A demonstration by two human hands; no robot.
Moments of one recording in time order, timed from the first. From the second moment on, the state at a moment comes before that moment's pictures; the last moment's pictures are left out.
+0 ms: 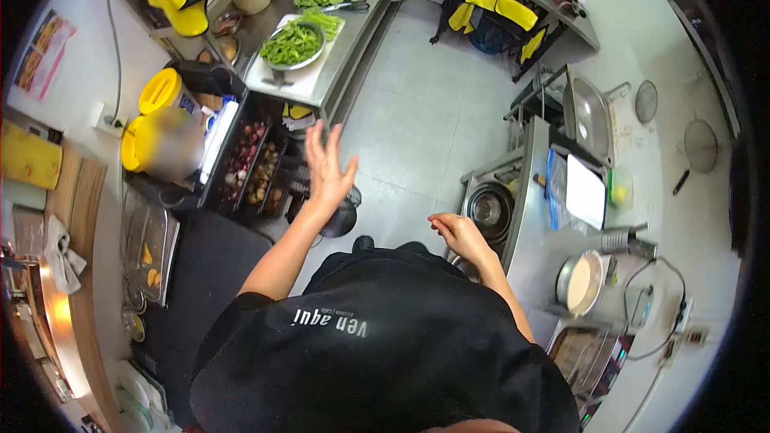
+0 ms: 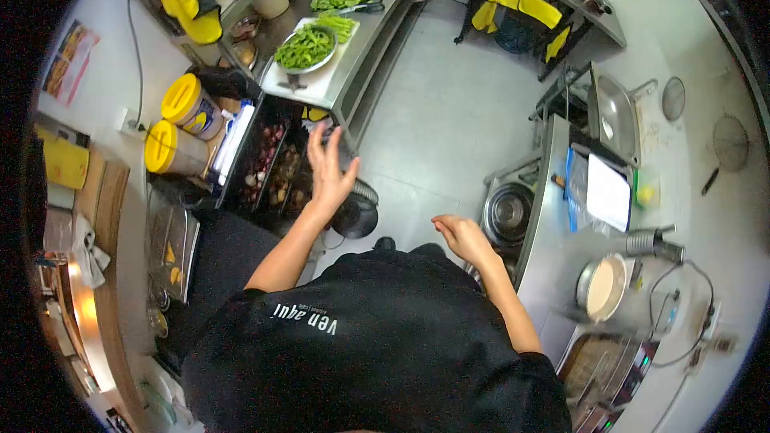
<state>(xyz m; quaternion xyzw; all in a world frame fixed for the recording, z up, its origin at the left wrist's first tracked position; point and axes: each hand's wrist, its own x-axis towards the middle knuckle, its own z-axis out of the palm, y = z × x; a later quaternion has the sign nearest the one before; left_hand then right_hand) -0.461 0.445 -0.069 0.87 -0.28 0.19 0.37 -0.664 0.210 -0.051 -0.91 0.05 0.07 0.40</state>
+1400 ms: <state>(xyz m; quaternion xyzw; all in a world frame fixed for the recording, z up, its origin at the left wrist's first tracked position) 0.247 0.107 -0.115 0.47 0.34 0.00 0.82 0.267 0.032 -0.201 -0.75 -0.63 0.06 0.20</state>
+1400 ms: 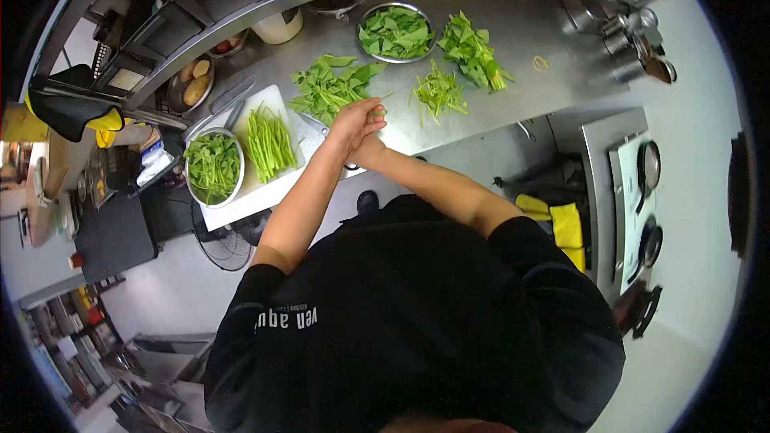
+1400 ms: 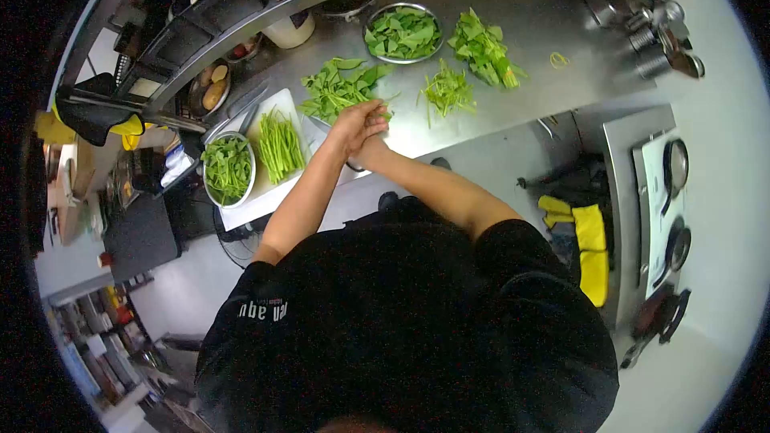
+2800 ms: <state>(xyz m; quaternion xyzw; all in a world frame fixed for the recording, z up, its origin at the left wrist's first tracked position) 0.297 0.083 -0.085 0.62 0.46 0.25 0.59 0.527 -0.132 -0.060 -0.57 -0.33 0.58 0.48</state>
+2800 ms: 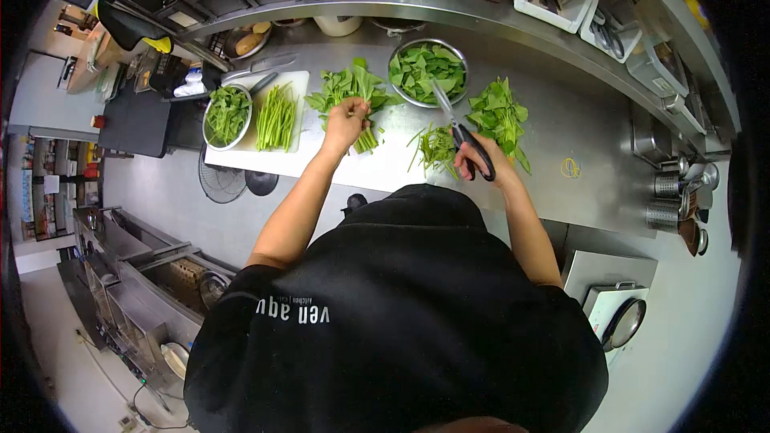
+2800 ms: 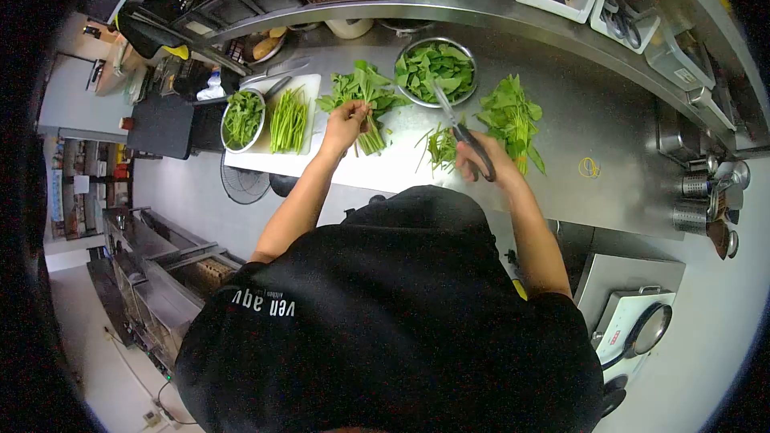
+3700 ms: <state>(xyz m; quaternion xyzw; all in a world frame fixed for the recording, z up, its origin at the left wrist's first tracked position) 0.439 0.110 -0.078 0.83 0.32 0.30 0.36 0.513 -0.151 -0.069 -0.65 -0.29 0.48 0.50</state>
